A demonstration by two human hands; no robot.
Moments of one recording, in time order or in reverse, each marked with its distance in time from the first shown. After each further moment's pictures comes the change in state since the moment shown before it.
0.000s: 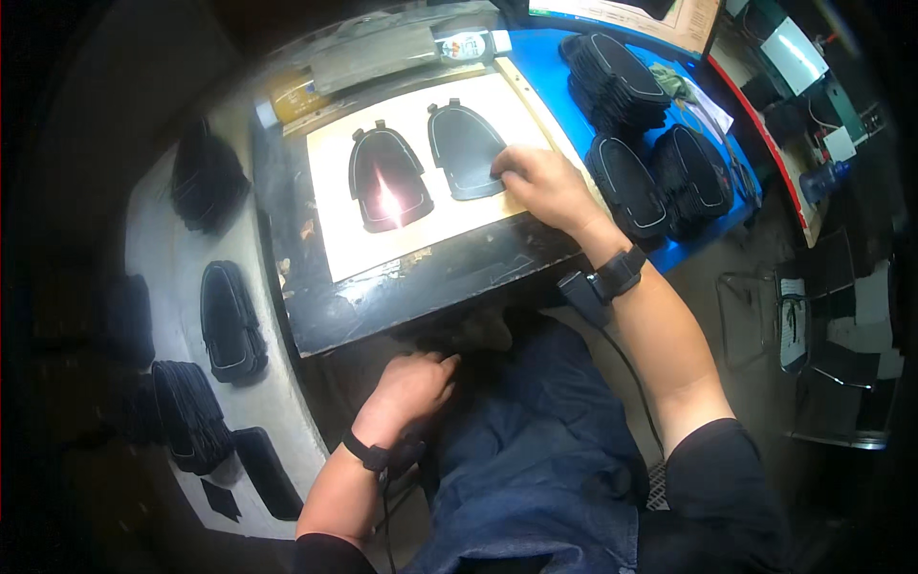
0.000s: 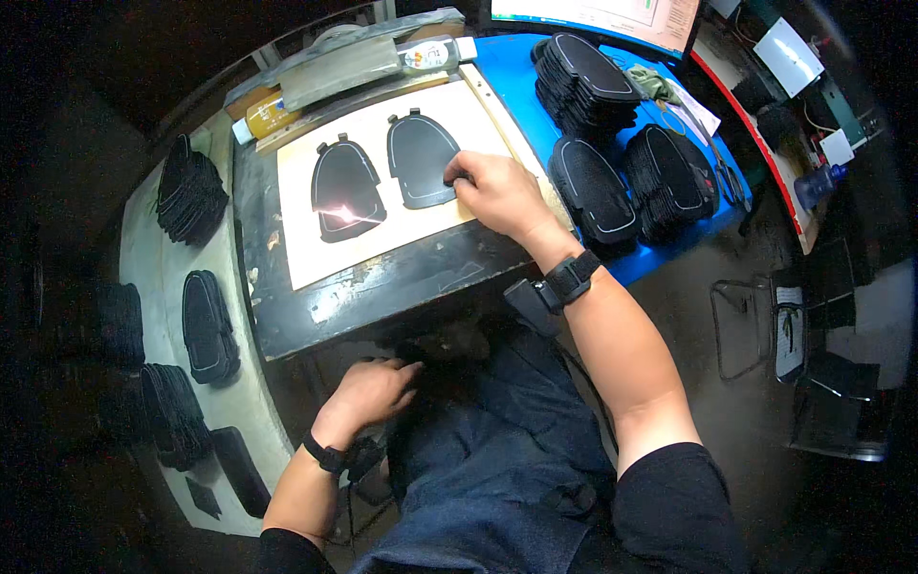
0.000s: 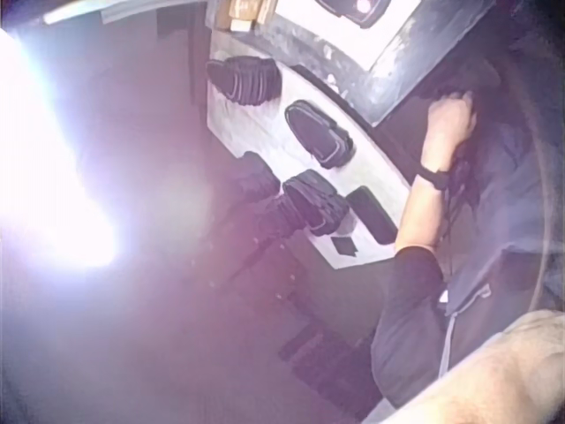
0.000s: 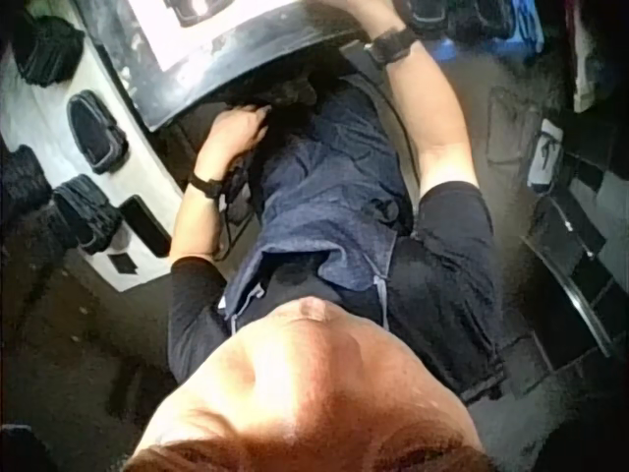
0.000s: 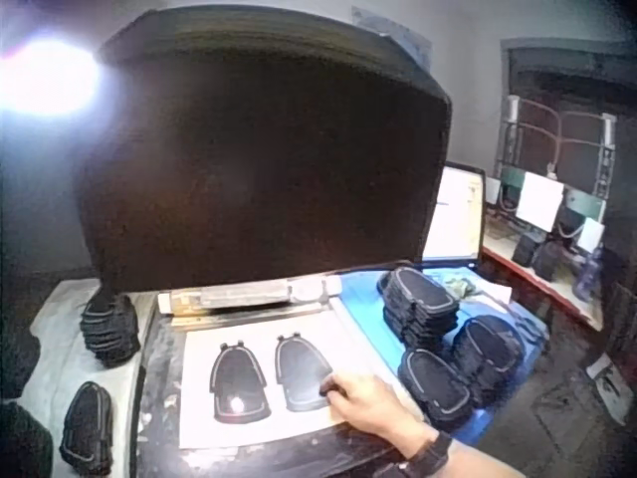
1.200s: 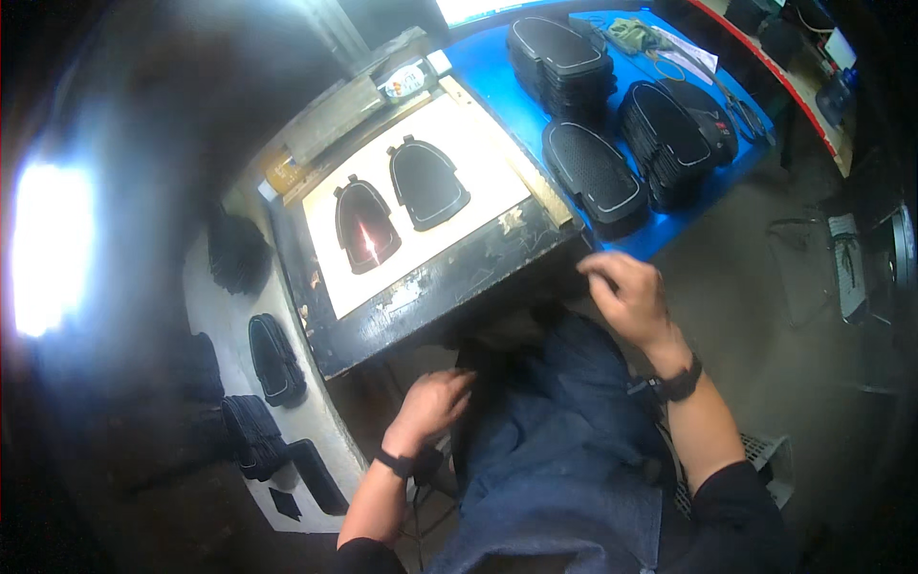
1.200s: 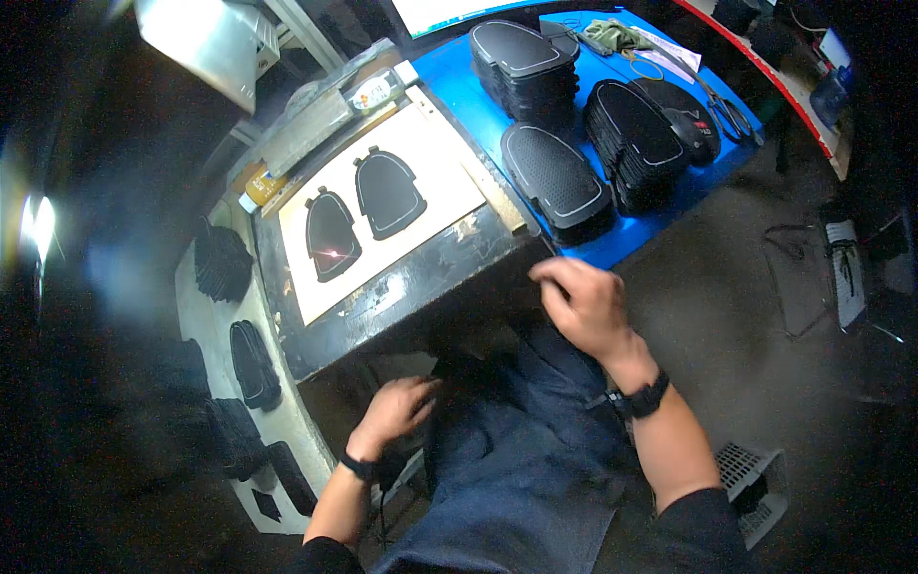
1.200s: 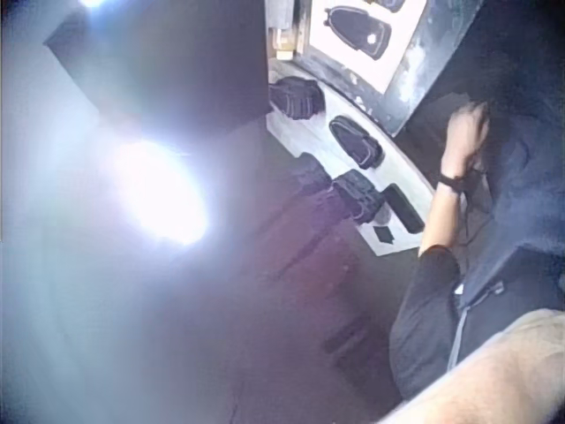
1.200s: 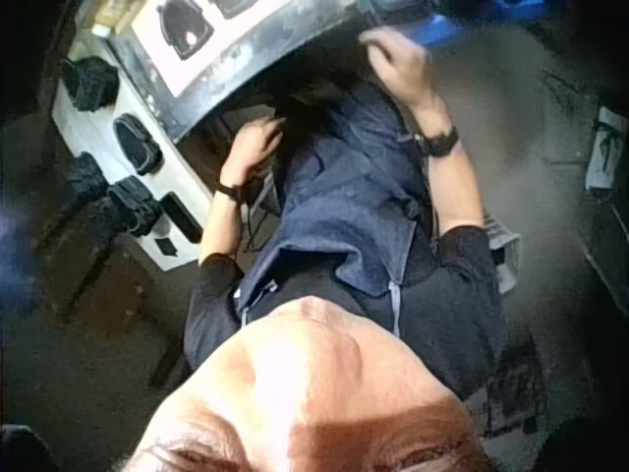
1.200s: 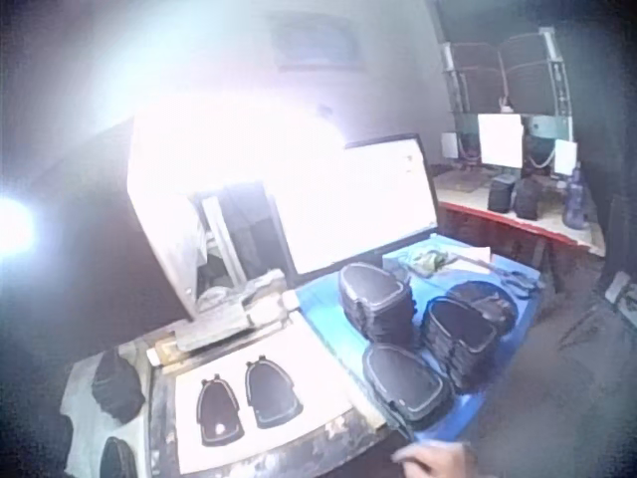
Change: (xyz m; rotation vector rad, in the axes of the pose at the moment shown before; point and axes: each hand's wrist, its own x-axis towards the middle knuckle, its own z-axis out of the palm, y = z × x) left_hand 0.001 0.026 0.013 -0.111 0.127 0.057; right_hand -0.185 0.006 -0.079 0.155 0.292 0.161
